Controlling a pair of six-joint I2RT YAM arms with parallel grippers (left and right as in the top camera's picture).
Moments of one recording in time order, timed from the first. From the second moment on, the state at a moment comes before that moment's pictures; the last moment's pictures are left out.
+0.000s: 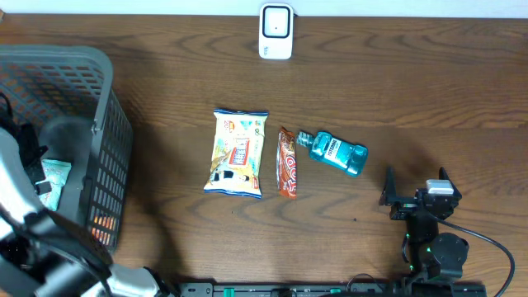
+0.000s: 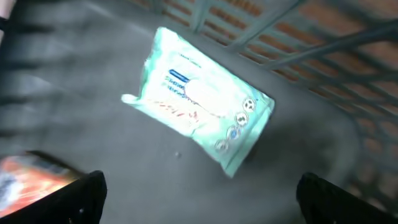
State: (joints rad) left arm 0.68 1.74 1.50 -1.14 -0.22 -1.29; right arm -0.08 0.01 0.01 -0.07 -0.03 -0.04
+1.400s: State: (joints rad) left arm 0.67 1.99 1.43 -1.06 -0.21 -1.27; right arm -0.08 0.01 0.01 -0.07 -0.03 -0.04
